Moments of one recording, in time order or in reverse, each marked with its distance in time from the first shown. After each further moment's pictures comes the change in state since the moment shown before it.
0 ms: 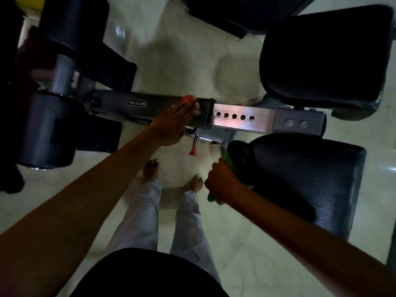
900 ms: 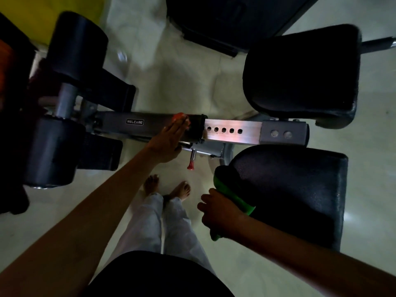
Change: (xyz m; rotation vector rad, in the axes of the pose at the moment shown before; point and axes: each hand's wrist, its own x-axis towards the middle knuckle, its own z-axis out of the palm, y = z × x) left_hand 0.001 0.015 0.001 -0.115 0.081 -0.062; right_hand -0.039 -0.015 0.029 -0.002 0.209 -0.216
